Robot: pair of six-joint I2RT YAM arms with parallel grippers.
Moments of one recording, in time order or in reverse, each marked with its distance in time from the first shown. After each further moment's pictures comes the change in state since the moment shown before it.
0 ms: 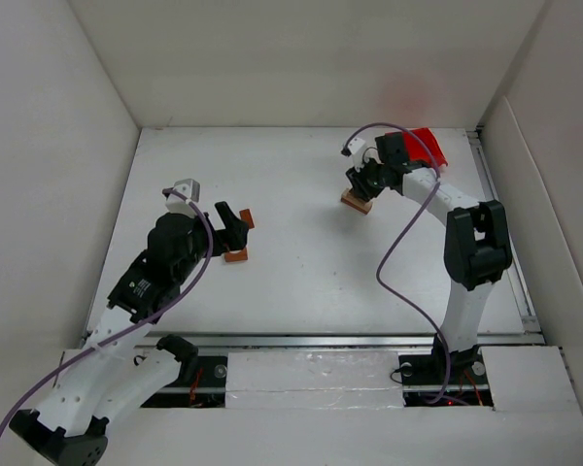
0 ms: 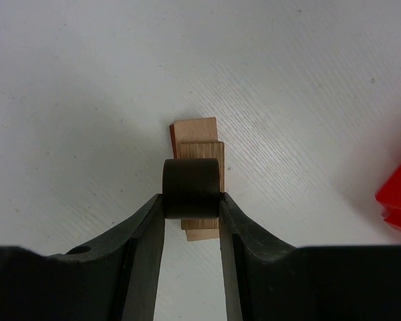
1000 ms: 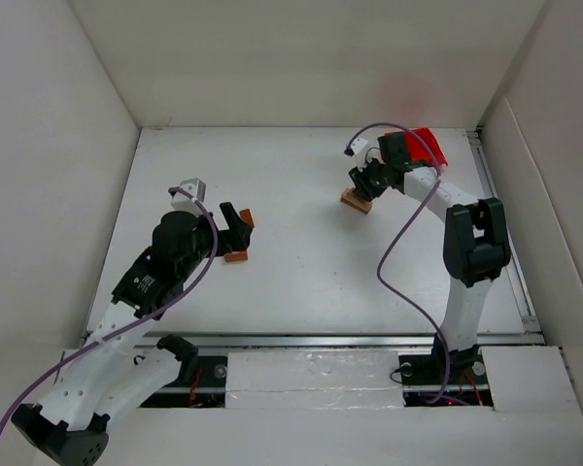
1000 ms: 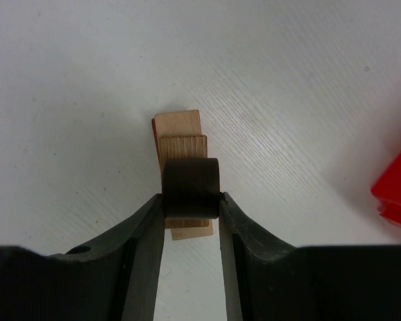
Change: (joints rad) left arm 0.000 0.031 -0.004 0.000 0.026 0.012; right arm -0.027 0.023 0.010 0.000 0.002 -0.008
